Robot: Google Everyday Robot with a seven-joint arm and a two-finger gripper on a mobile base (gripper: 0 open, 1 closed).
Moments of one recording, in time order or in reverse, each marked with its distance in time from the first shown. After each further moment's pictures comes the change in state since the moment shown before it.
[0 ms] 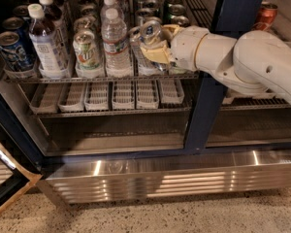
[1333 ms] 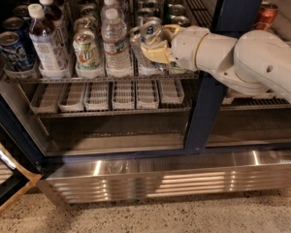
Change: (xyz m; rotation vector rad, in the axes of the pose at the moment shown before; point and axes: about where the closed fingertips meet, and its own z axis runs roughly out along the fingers) arm 0.001 -0.001 -0.001 0.001 0.005 0.007
